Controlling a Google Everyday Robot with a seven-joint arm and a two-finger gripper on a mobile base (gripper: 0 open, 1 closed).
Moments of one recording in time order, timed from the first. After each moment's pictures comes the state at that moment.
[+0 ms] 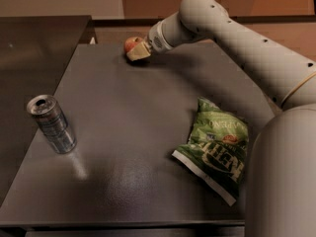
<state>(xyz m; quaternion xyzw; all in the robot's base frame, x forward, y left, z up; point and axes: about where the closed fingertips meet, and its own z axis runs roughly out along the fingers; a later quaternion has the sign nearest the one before) 0.768 0.047 0.860 -0.44 0.77 0.20 0.42</state>
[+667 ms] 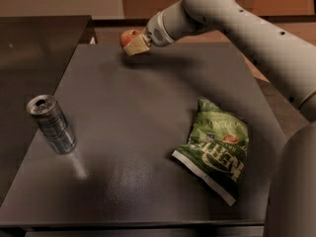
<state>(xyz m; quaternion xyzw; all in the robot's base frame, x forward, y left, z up) 0.733 0.052 0.902 -0.45 0.76 0.21 0.42</state>
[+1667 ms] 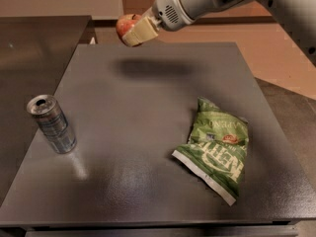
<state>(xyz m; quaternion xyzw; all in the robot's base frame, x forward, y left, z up) 0.635 0.037 0.986 -0.49 0.73 0.23 0.41</state>
